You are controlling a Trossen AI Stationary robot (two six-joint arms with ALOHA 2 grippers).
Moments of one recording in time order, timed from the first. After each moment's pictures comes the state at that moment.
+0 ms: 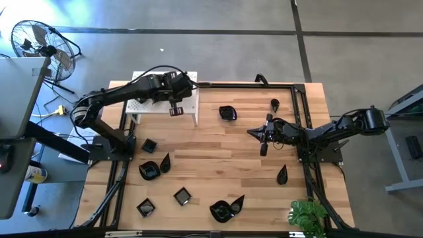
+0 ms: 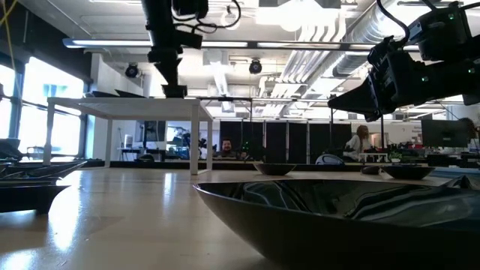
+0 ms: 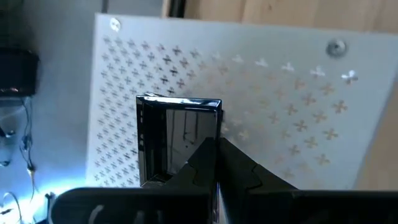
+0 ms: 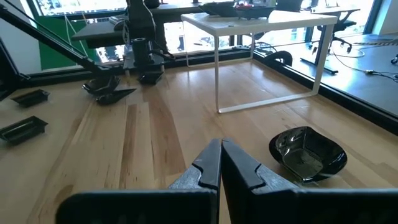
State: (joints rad) left arm 0.40 1.49 1.42 -1.05 -0.43 0.34; right arm -0.05 1.17 0.05 0.98 0.18 0.11
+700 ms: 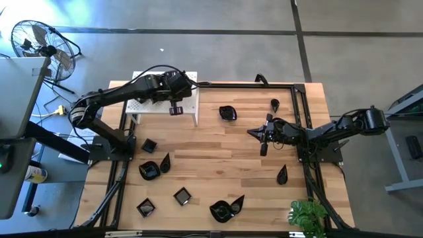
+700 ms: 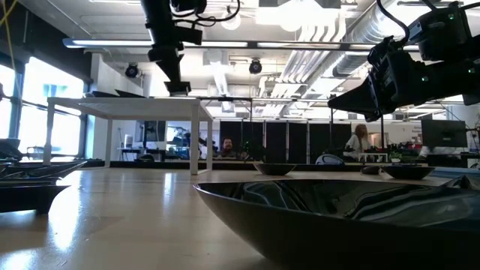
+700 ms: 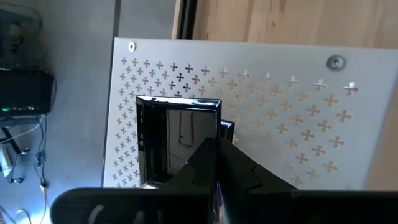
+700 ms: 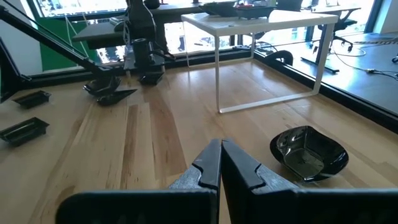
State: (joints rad) left arm 0.40 1.47 1.40 -1.00 -0.43 0.41; right arm -0.05 1.17 0.05 0.98 0.17 0.11
